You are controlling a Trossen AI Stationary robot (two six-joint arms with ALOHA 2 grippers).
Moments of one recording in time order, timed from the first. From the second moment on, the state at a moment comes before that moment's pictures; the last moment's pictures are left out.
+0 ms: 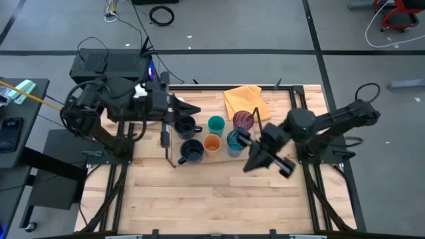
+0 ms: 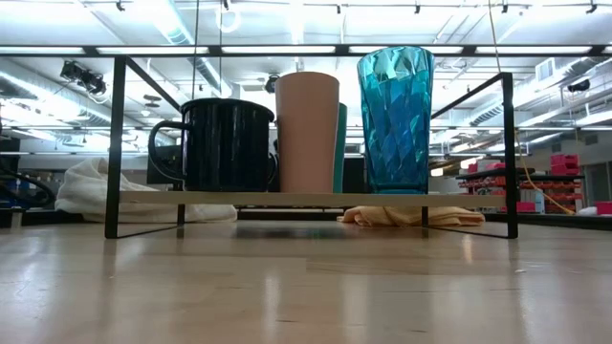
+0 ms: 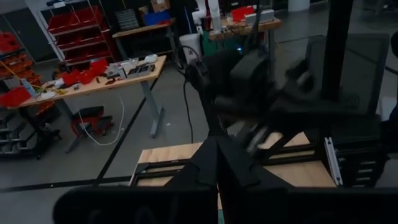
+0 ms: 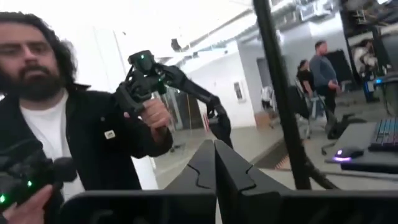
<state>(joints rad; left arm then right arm) -0.24 1.59 2.36 -0.91 -0.36 0.14 0.28 1.28 1.17 0.40 -0.46 0.38</state>
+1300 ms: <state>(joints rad) -0.17 1.52 2.36 -0.99 -0.43 0.05 -0.38 0.17 0.54 0.03 -0.54 0.58</state>
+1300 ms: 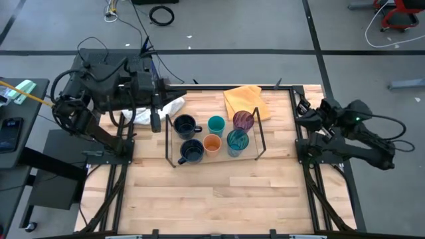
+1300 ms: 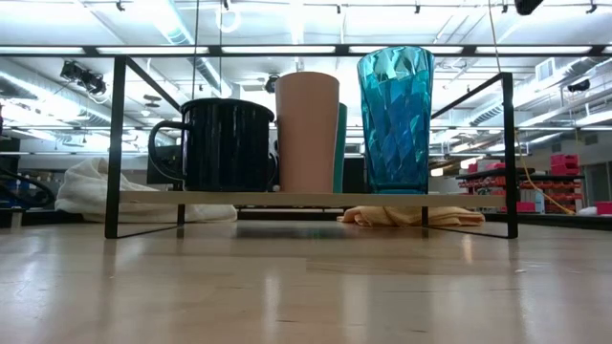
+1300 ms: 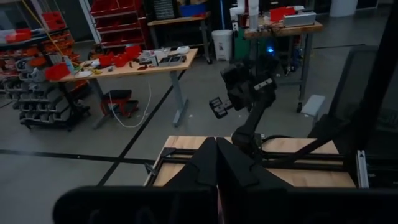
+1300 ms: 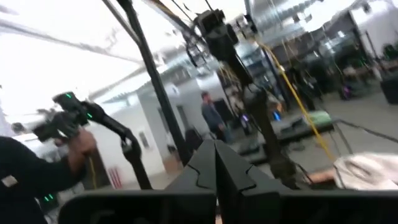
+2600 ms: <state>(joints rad) -0.02 1.52 2.36 -1.00 -0.36 0.02 -0.08 0.23 0.45 -0.15 0.02 0.40</state>
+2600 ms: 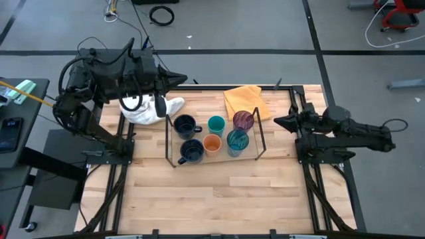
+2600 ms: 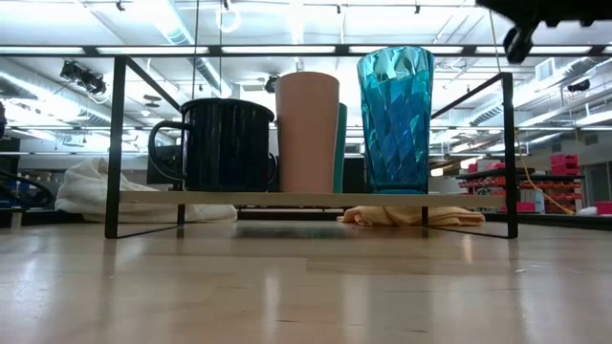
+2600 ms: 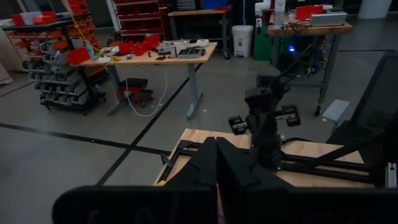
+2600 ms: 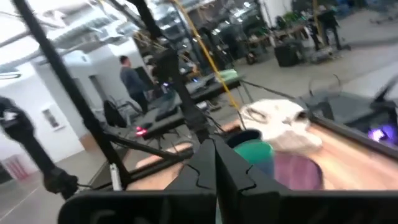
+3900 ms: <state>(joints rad) -0.02 1.52 2.36 -1.01 -0.34 0.09 0.01 0.21 0.04 0.43 -0.06 0.42</state>
